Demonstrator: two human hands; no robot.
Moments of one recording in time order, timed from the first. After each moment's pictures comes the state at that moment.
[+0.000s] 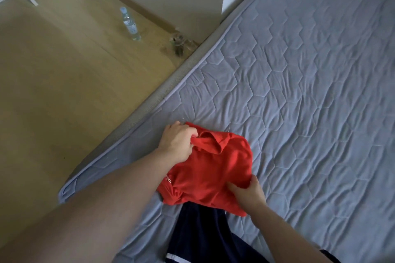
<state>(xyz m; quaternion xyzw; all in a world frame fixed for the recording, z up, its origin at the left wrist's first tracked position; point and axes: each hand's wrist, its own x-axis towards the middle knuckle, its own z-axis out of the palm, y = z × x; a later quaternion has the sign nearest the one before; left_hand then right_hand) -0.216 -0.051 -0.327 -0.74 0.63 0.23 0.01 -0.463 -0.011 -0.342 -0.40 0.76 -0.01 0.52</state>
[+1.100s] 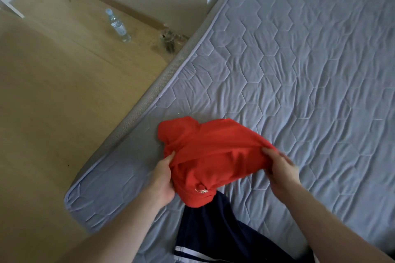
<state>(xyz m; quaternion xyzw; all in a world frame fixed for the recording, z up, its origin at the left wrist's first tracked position) -0.243 0.041 -0.350 -0.61 -0.10 0.63 -0.47 -0.511 -0.049 -0.337 -0.11 0.72 -0.35 0.58</state>
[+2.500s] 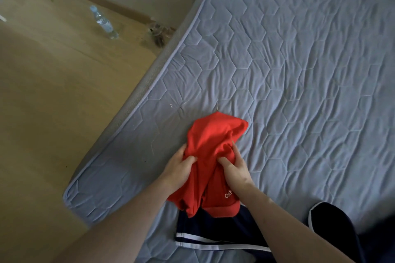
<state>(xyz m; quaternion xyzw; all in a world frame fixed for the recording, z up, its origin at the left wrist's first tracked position) -0.265 0.048 -0.349 -0.73 0.33 0.56 -0.22 -0.448 0.022 -0.331 -0.37 0.68 -0.14 0.62</state>
